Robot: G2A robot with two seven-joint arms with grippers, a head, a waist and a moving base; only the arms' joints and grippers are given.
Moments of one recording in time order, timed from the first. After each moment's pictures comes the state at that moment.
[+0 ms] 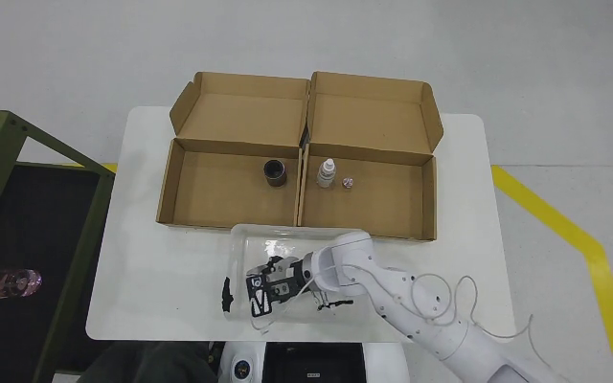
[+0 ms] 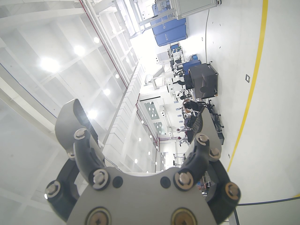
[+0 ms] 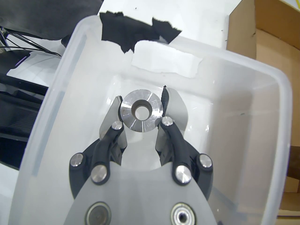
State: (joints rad) left arm -0.19 -0.18 -0.57 -1.44 2.04 -0.23 0.13; right arm -0.95 -1.32 0.65 -1.61 -1.42 -0.90 0.45
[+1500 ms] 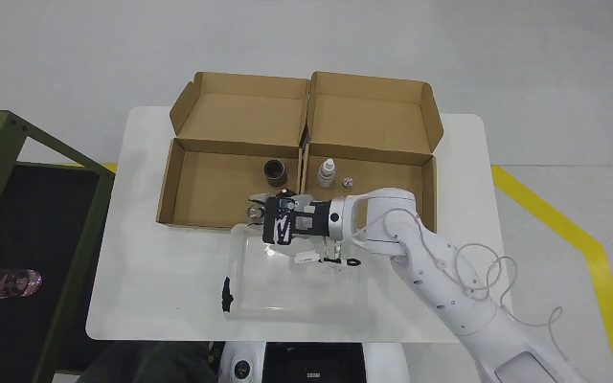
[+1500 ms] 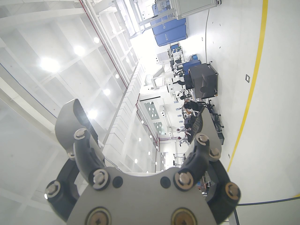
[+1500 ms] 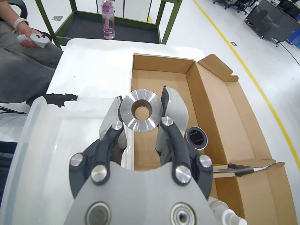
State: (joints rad) left arm -0.19 -0.18 -0.57 -1.44 2.04 -0.23 0.13; right arm -0.86 -1.31 0.84 -1.68 -1.25 -0.75 0.37
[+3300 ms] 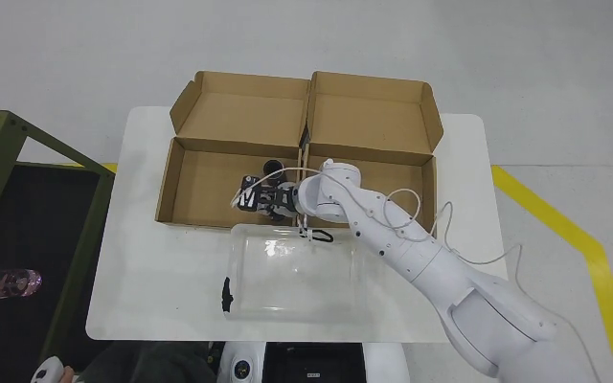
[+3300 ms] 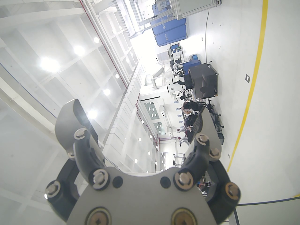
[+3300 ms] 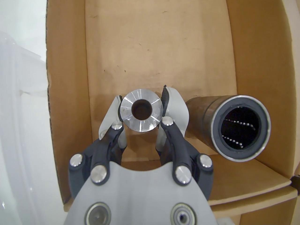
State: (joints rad) left arm -0.19 -0.18 -0.57 -1.44 2.04 -0.23 0.13; right arm -0.53 -1.52 0.53 -1.05 -1.15 -0.62 0.57
